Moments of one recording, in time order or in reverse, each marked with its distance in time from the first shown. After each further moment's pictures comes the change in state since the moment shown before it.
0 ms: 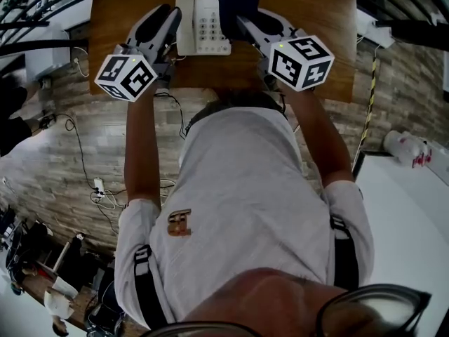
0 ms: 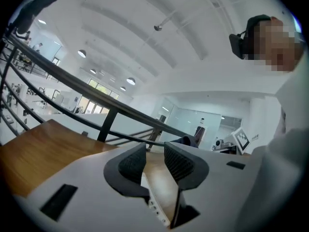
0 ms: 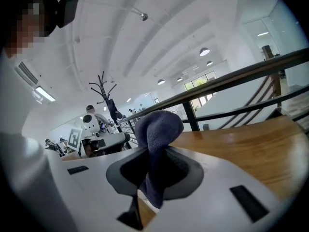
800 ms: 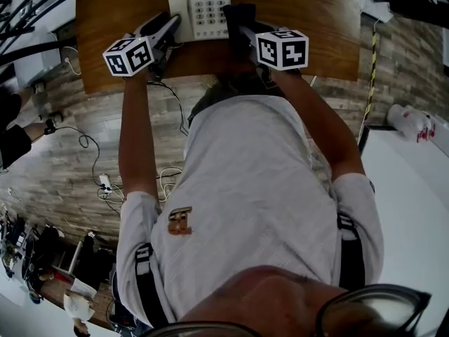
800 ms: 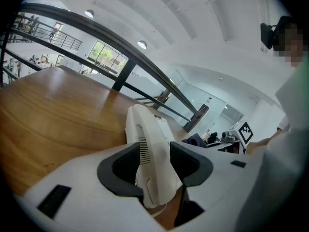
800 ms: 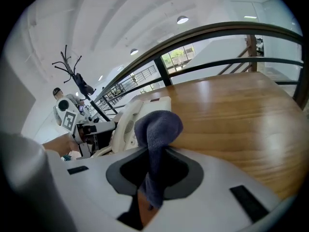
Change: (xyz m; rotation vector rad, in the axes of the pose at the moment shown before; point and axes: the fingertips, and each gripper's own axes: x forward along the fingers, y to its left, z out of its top) left arm -0.001 0.081 -0.154 -0.179 0.400 0.005; right arm 0.008 -0.059 -0.162 0.192 0.361 -0.252
